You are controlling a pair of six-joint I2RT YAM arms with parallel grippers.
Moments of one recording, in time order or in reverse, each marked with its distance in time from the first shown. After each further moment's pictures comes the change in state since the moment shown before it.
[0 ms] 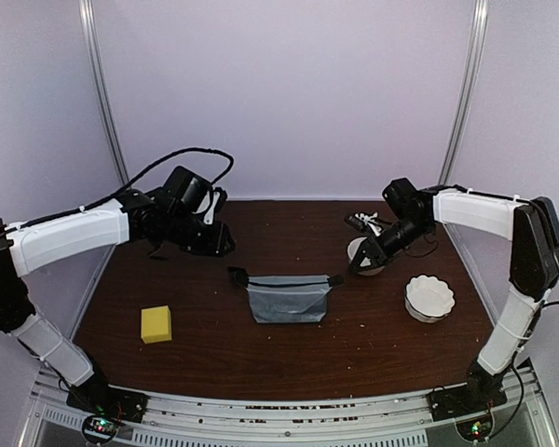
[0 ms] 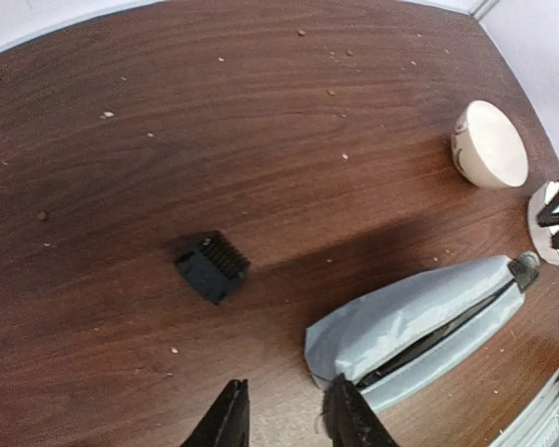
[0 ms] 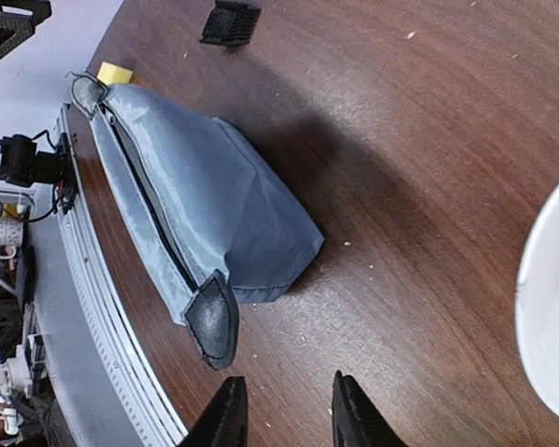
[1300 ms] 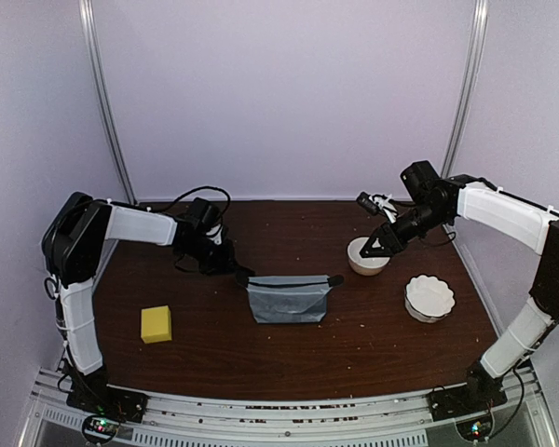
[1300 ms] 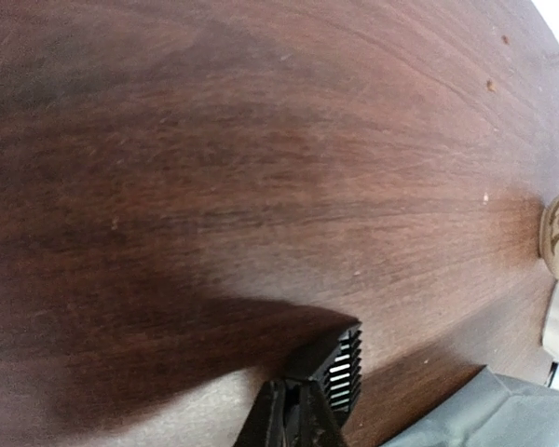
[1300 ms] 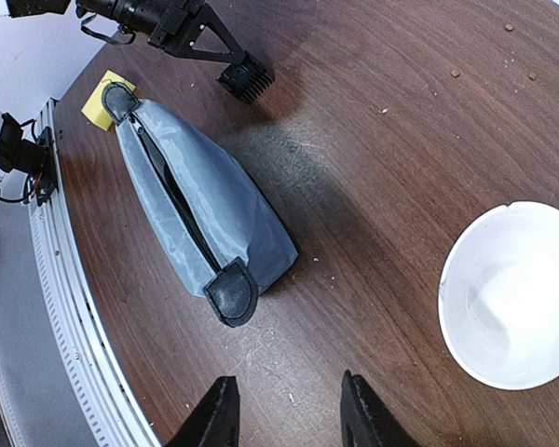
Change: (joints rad) left arm 0.223 0.490 0.043 0.273 0.309 -0.205; right arm -0.026 -0.196 -0.007 -0.011 0.098 -0.129
